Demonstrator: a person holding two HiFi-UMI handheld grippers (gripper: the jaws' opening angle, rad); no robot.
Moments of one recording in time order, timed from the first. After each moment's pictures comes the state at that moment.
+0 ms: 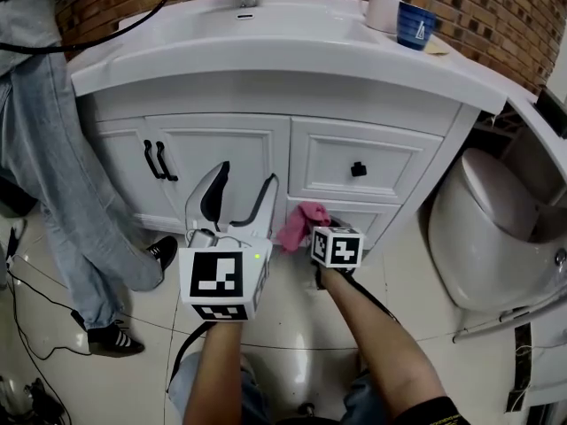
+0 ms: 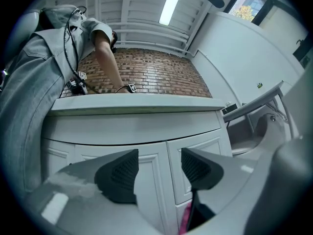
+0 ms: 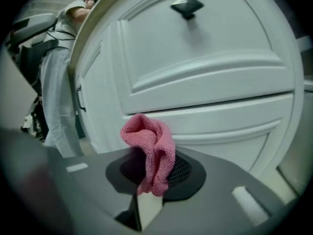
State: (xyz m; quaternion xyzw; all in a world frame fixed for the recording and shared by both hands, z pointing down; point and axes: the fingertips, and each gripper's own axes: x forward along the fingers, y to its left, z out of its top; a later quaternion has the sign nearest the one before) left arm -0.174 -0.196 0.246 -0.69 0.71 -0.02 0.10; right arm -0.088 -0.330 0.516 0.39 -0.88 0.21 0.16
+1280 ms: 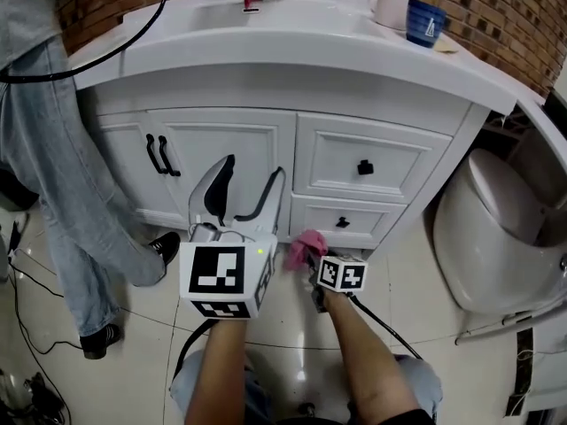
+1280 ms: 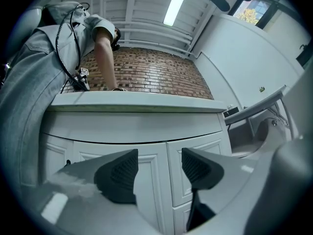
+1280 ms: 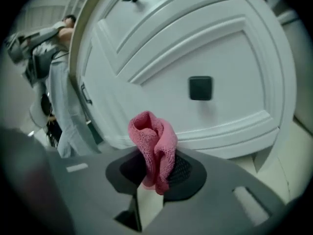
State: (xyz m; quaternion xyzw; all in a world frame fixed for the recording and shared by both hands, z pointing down) left arm -0.174 -0.201 0.245 -0.70 0.71 0.01 0.08; right arm -0.088 -0.284 0.612 0.31 -0.89 0.31 0.13
